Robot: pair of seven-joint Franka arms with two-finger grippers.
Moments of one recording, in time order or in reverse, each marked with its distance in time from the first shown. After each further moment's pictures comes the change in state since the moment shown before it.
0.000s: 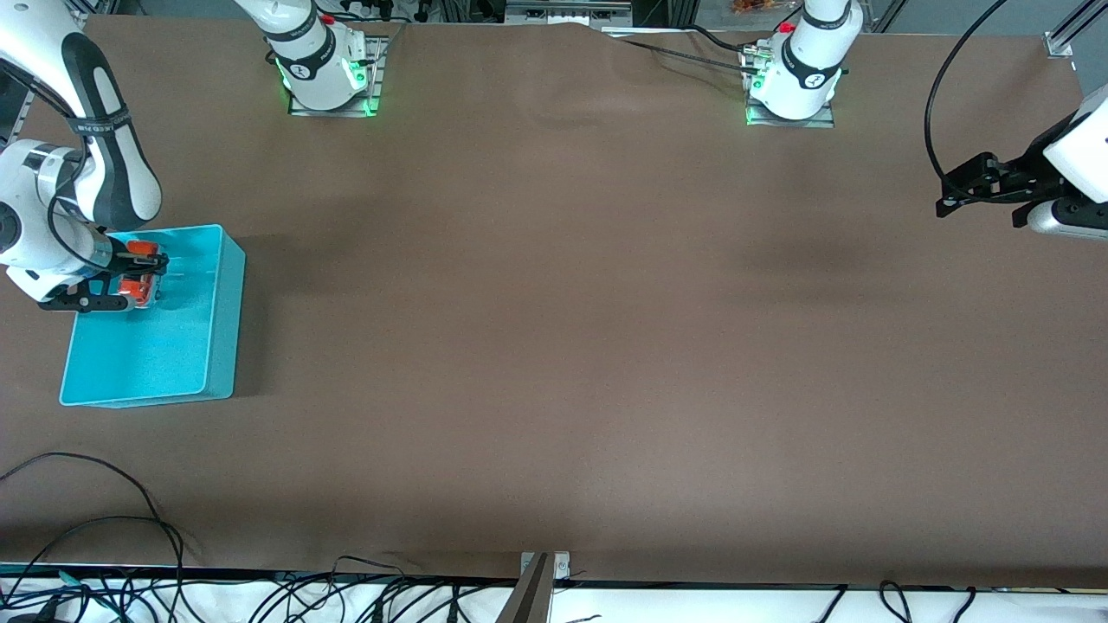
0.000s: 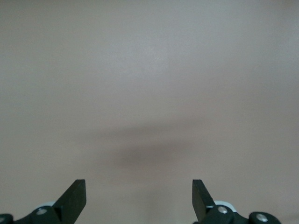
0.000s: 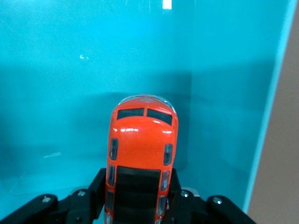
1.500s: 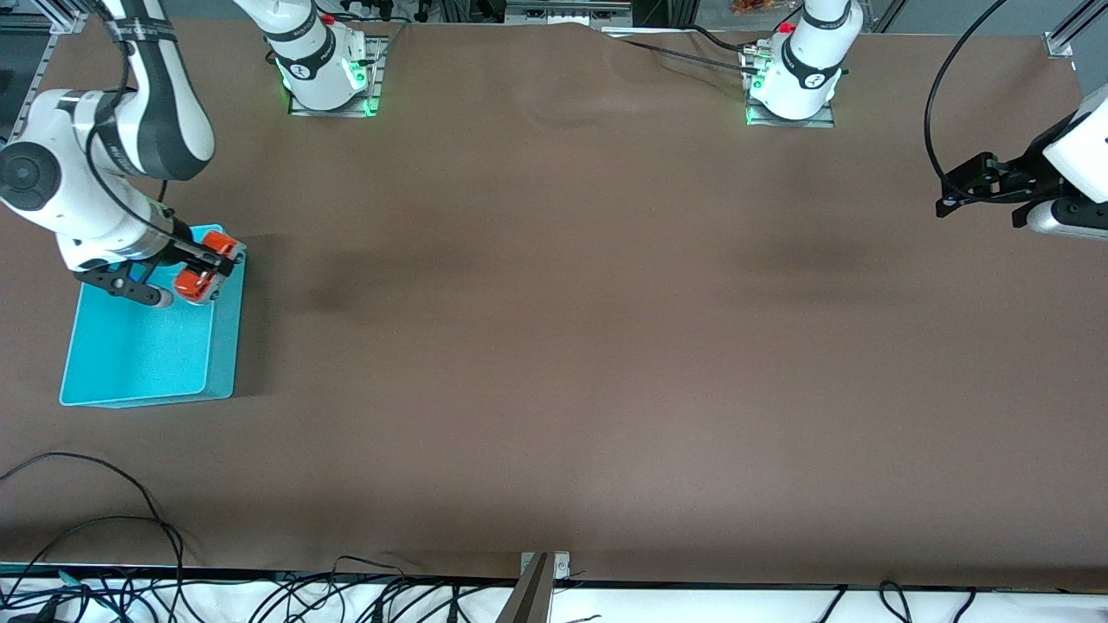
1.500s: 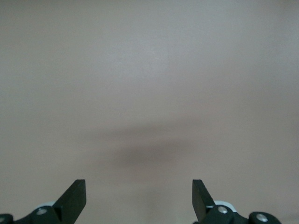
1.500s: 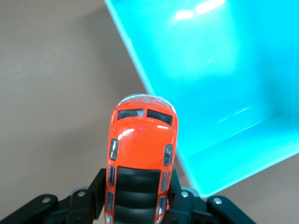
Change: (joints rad) left arm 0.000 0.000 0.000 0.000 0.000 0.000 0.001; right arm 0.065 -0.280 0.254 -0.032 0.175 -0.212 0.521
